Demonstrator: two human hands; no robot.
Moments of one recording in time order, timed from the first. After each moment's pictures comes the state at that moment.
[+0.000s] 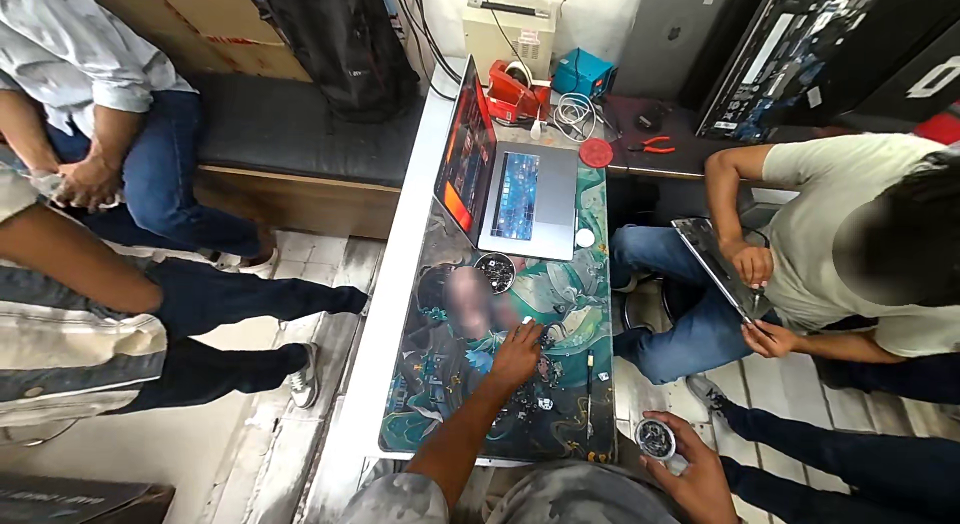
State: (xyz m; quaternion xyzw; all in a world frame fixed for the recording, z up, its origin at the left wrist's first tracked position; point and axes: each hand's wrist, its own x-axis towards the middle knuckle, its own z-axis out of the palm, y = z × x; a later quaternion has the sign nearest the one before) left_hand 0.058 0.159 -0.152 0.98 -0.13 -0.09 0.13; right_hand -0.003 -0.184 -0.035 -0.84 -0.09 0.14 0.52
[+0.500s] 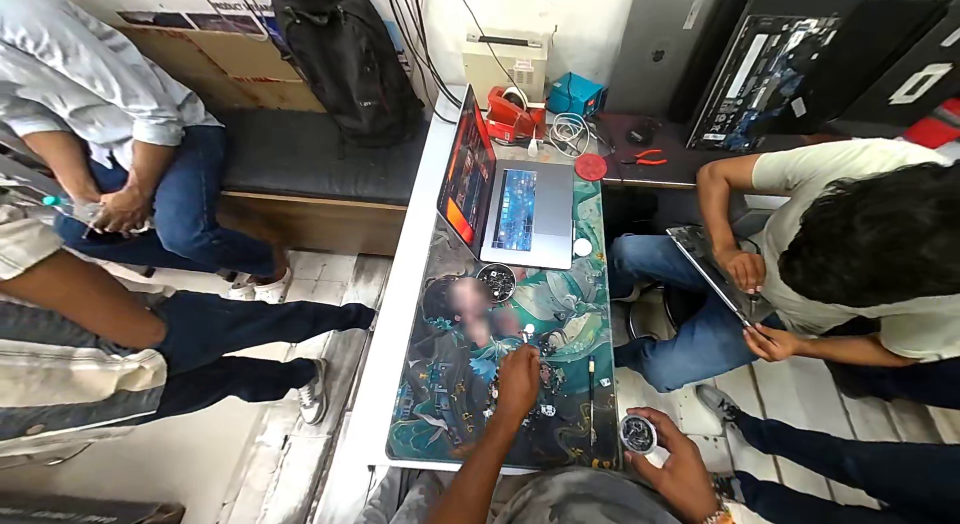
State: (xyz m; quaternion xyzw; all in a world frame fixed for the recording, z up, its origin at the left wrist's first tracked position) left_hand 0.028 0.138 -0.097 0.90 0.16 -0.08 0.40; right_hand 0.001 -0.166 -0.044 -0.83 -0.11 0.16 0.52
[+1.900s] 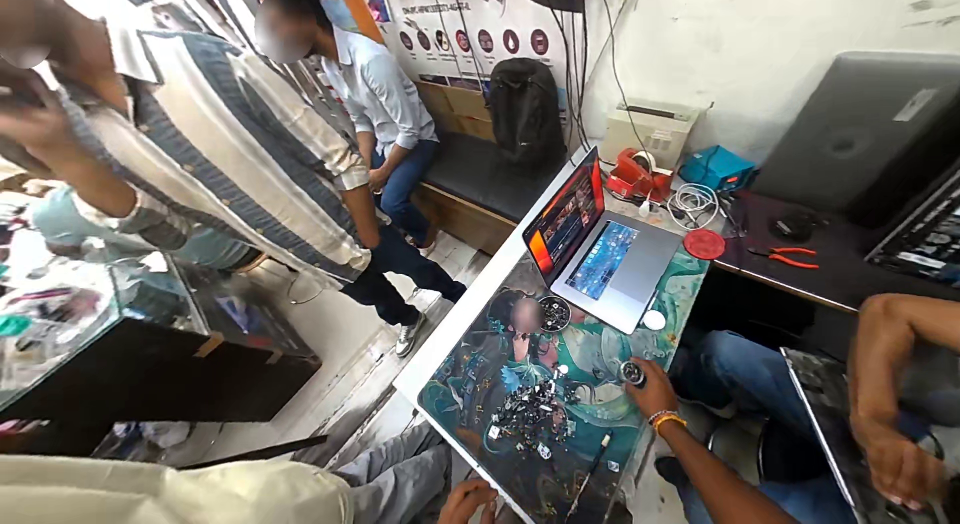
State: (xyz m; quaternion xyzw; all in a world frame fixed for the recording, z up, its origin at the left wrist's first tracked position) left_hand -0.151 0.010 -0.013 0.82 0.39 0.20 0.36; right_hand 0.278 -0.073 -0.180 -0.89 -0.28 0.22 0.30
